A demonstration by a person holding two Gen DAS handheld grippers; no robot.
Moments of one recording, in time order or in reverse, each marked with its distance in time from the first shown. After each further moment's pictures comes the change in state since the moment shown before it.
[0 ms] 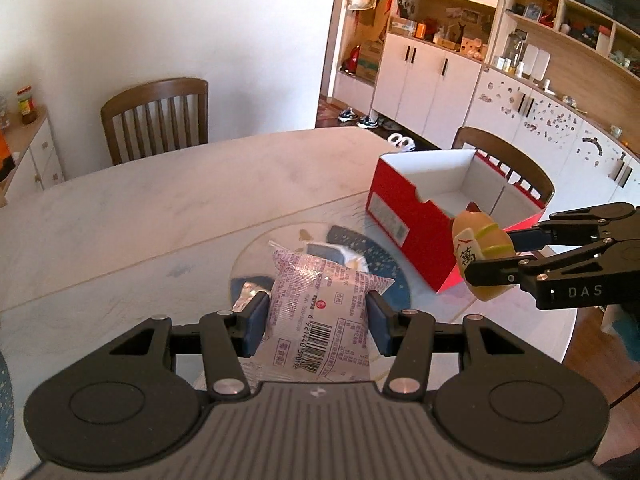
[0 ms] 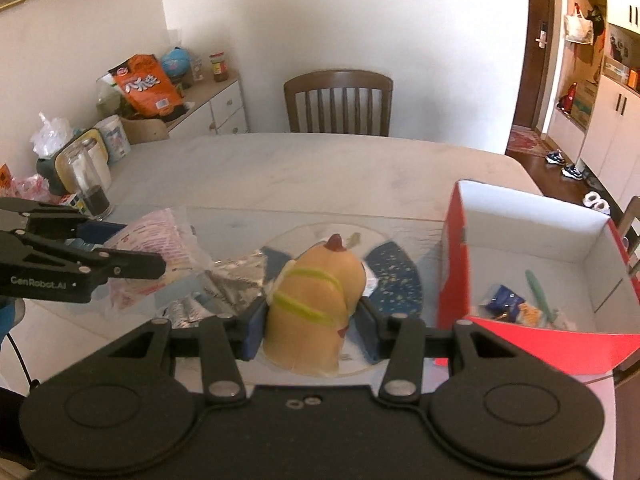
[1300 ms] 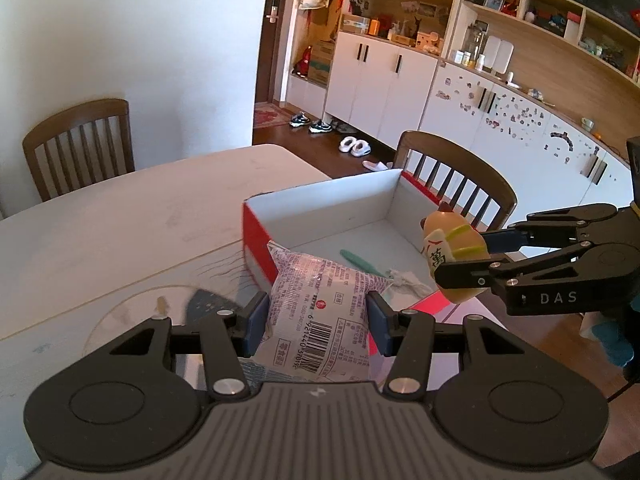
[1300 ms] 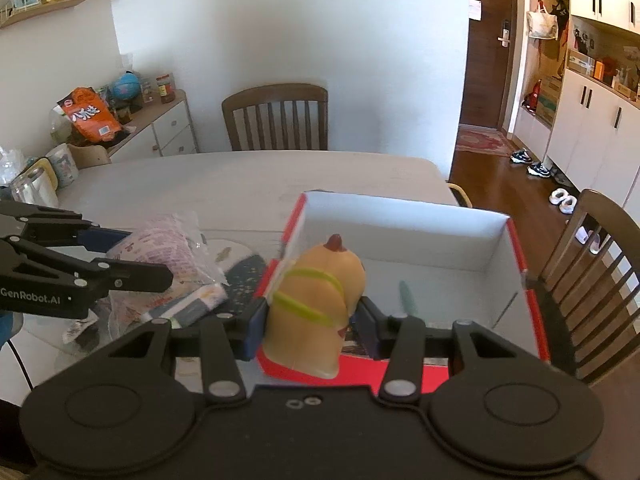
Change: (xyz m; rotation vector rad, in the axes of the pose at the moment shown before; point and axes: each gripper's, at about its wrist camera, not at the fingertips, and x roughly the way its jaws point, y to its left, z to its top) left arm 0.107 -0.149 0.075 0.052 -0.005 -0.103; right arm -0.023 -0.162 0.001 0.031 -0.033 -0.052
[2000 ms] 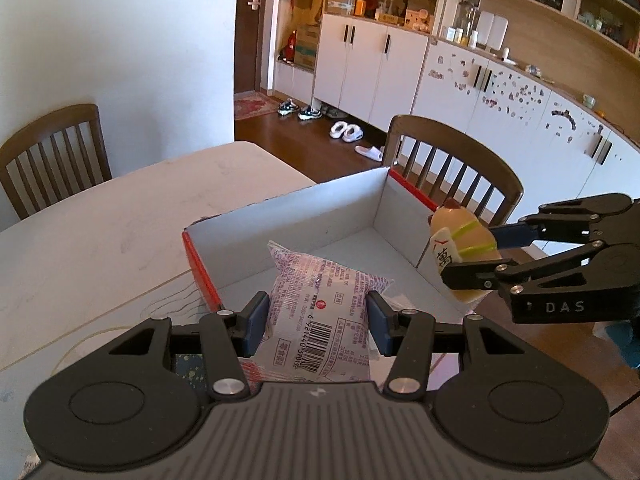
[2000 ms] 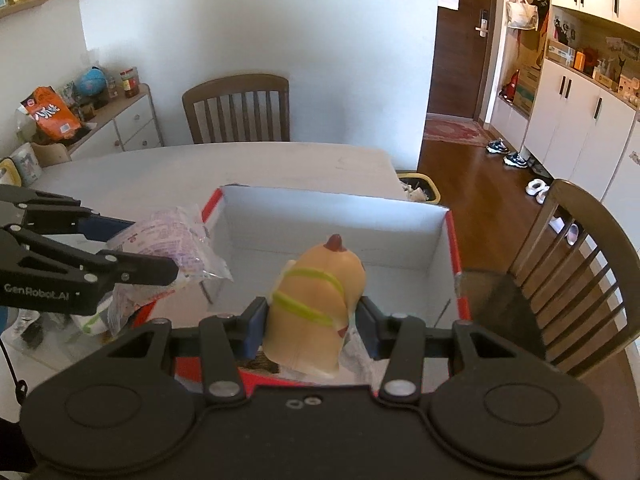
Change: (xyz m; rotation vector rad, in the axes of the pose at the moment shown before) left arm 0.087 -0.038 0.039 0.055 0.054 0.005; right arm 0.023 -0.072 0.004 0.004 0.034 -0.065
